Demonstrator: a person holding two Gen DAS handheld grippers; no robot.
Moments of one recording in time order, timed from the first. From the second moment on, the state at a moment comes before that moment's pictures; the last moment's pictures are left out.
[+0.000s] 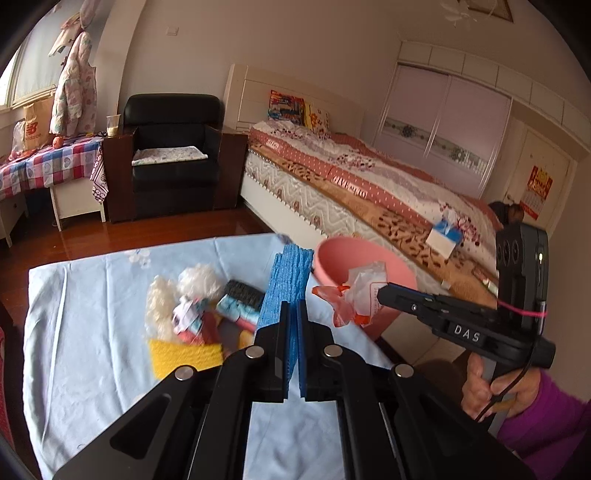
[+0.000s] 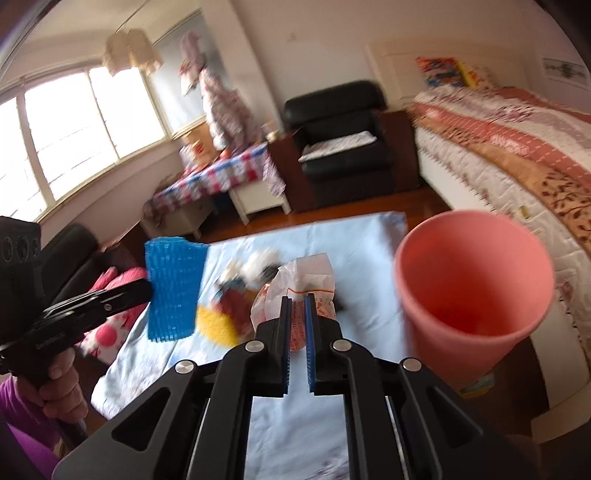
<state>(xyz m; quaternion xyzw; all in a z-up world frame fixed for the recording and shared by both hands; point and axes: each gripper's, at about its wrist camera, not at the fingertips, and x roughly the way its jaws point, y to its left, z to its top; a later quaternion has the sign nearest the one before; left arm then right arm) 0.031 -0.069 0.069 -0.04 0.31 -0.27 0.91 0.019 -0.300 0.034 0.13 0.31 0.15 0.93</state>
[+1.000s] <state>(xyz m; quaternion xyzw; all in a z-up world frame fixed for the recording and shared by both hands) 0.136 -0.257 0.009 -0.08 0.38 -0.33 0.86 0.069 -0.419 -0.010 0.15 0.32 -0.03 0.93</state>
